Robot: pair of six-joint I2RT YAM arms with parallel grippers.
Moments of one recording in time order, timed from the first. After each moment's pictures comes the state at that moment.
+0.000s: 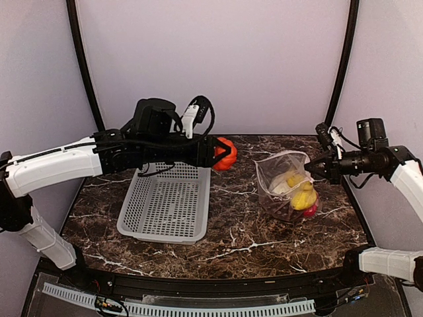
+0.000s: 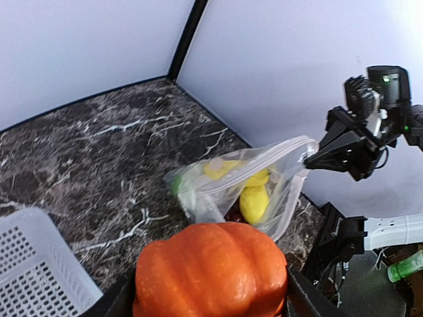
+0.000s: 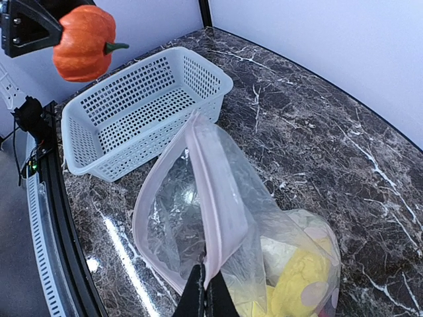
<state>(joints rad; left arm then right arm) -0.95 1.50 1.36 -0.27 0.03 -0.42 0.12 0.95 0.96 -0.76 -0.81 -0.42</state>
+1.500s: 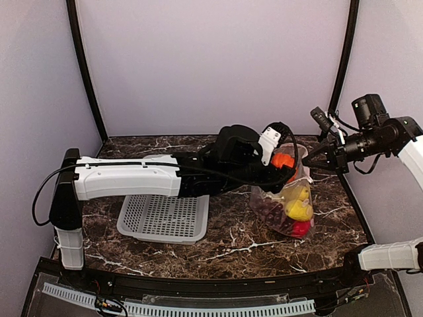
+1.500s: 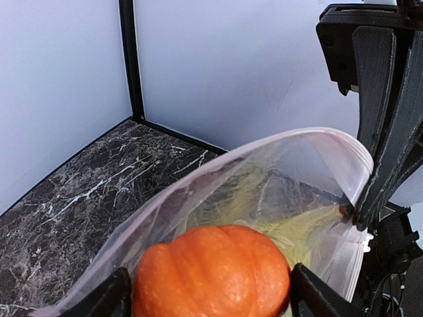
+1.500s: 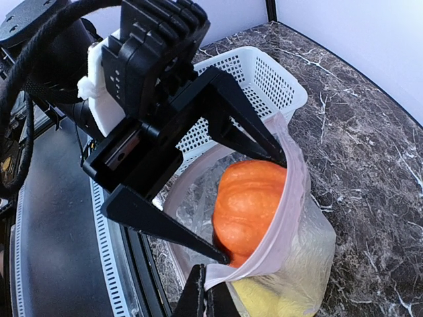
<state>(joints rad) -1.22 1.98 1.76 -0.05 -0.19 -0.09 0.28 1.07 1.33 -1.14 -0.87 -0.46</state>
